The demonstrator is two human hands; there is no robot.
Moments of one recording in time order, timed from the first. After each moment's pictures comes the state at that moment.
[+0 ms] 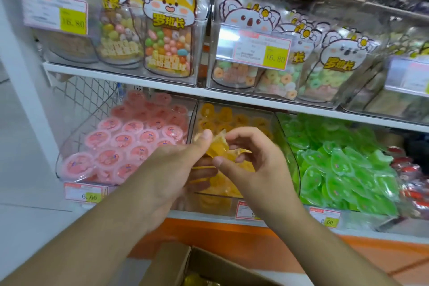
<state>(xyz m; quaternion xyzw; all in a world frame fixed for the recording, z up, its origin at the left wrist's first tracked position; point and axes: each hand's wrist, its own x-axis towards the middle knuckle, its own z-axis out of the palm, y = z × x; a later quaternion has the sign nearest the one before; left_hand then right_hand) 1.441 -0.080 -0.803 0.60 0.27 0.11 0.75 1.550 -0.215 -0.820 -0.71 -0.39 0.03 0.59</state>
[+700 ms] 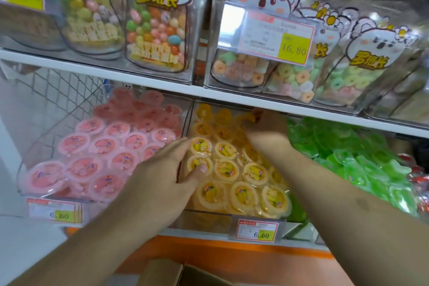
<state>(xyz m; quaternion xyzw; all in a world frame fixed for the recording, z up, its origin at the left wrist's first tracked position) 1.464 -0.050 -0.841 0.90 0.23 0.16 0.34 1.709 -0.142 -0.833 -0.93 -0.25 -0.10 0.27</state>
